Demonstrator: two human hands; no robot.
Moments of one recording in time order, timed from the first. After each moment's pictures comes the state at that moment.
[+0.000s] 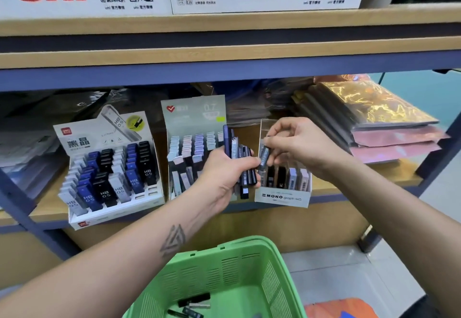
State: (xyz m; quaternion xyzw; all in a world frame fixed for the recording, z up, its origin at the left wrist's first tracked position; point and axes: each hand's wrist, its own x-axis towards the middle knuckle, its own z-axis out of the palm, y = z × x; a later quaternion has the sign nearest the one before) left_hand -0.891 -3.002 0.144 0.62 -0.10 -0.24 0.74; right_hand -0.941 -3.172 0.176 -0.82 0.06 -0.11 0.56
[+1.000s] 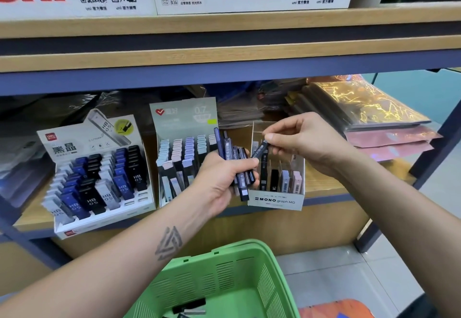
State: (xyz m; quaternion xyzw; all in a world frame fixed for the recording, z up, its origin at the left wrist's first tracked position) left_hand -0.889 -3.015 0.142 0.57 -0.08 -0.29 0.77; right_hand -0.944 -3.200 0.181 -0.79 0.04 -0.12 0.60
